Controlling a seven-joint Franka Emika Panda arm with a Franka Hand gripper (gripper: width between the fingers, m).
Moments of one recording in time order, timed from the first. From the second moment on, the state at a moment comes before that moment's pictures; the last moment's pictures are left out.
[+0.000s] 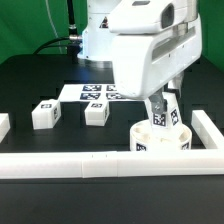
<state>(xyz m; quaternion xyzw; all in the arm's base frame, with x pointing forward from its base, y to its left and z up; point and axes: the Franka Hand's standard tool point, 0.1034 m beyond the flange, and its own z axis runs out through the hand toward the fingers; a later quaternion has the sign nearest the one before) 0.636 0.062 0.087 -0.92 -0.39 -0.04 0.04</state>
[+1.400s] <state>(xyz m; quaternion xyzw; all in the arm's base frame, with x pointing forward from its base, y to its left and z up) 0.632 0.081 0.086 -0.98 0.16 -0.07 0.09</state>
